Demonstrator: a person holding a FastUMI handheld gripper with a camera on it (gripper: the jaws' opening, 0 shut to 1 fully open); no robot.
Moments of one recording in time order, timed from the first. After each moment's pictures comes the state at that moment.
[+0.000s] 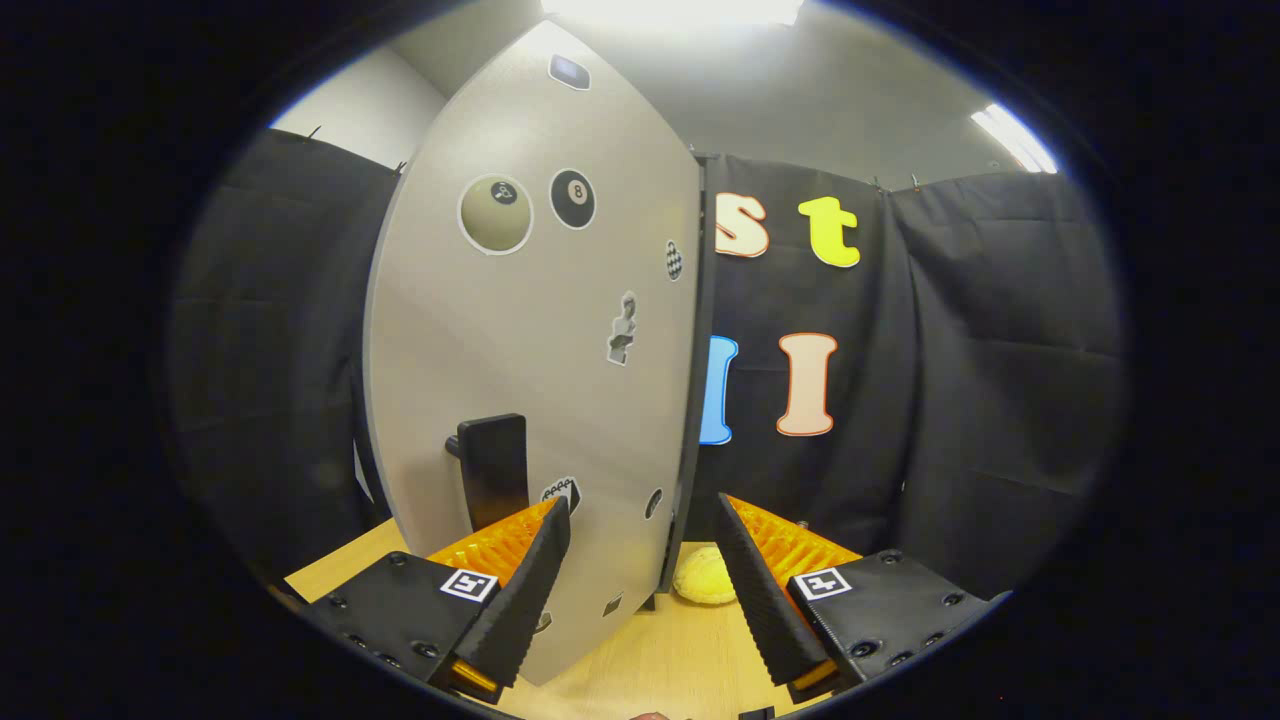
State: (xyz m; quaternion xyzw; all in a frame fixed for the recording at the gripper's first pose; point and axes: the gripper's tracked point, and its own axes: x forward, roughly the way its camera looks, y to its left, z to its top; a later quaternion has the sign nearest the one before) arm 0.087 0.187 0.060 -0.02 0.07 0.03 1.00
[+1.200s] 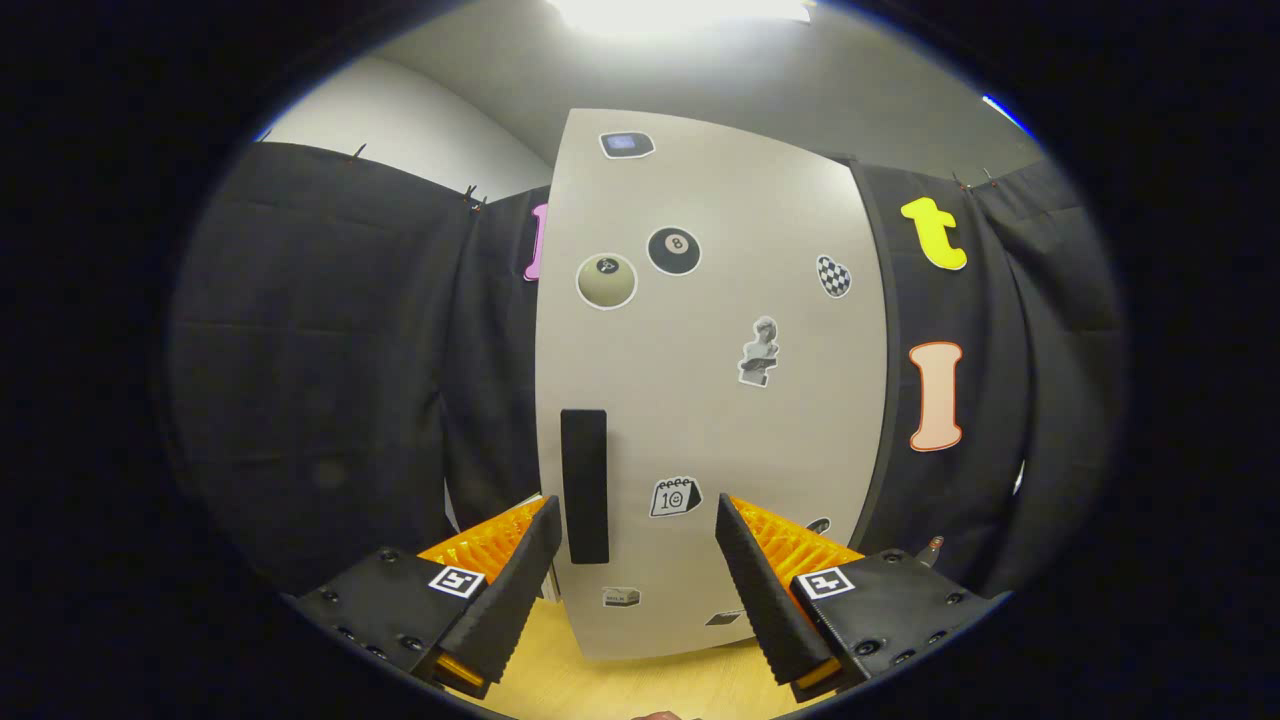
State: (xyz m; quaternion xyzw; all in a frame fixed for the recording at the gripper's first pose) arm 0.117 0.324 0.082 0.03 0.03 0.14 0.99
